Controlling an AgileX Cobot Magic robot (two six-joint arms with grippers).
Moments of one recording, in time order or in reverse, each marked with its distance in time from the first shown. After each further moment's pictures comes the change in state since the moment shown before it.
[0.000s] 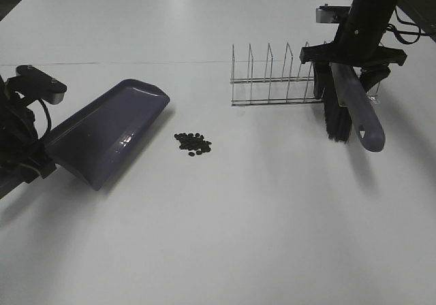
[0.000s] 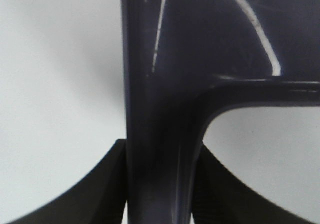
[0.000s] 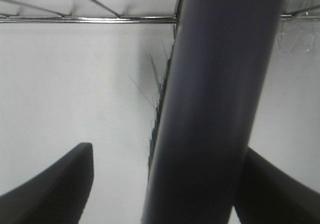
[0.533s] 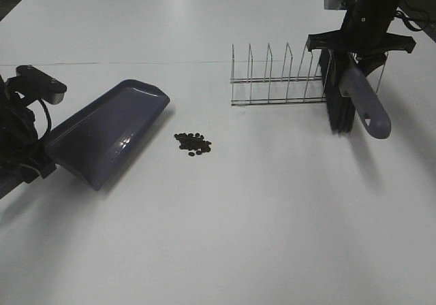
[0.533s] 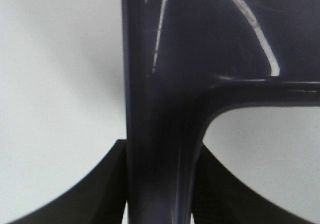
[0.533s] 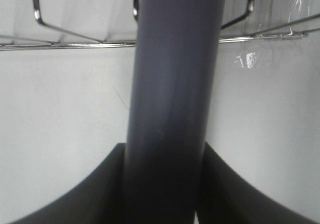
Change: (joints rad) left arm 0.000 0.000 0.000 0.000 0.000 -0.001; right arm -0.009 -0.006 -0.063 -0.029 0.018 0.023
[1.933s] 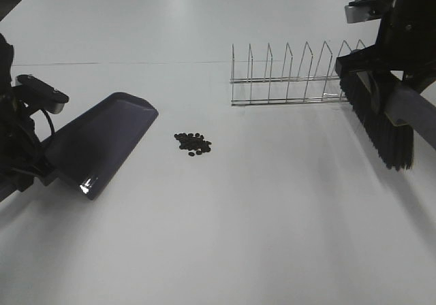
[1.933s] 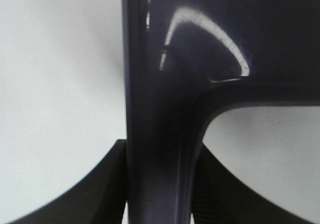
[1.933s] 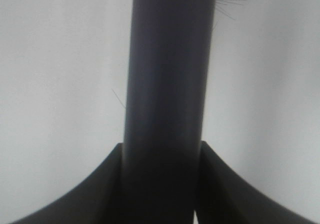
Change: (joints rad) left arm -0.040 0.060 -0.020 0.115 0.072 -0.181; right arm 0.106 -0.423 0.559 -0.162 -0.006 0.052
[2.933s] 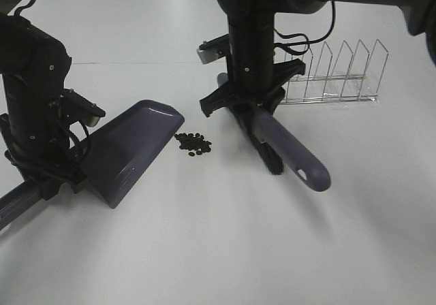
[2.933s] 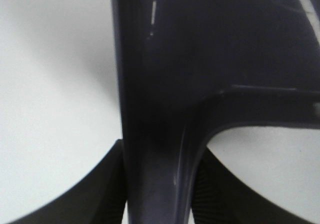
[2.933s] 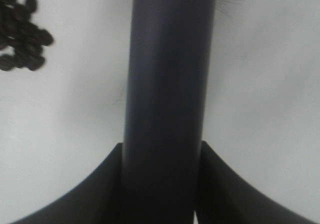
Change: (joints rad) left arm -0.098 0.137 -0.137 -0.011 0.141 -0.010; right arm 0.359 0.413 -0.424 -0.013 -0.002 0.018
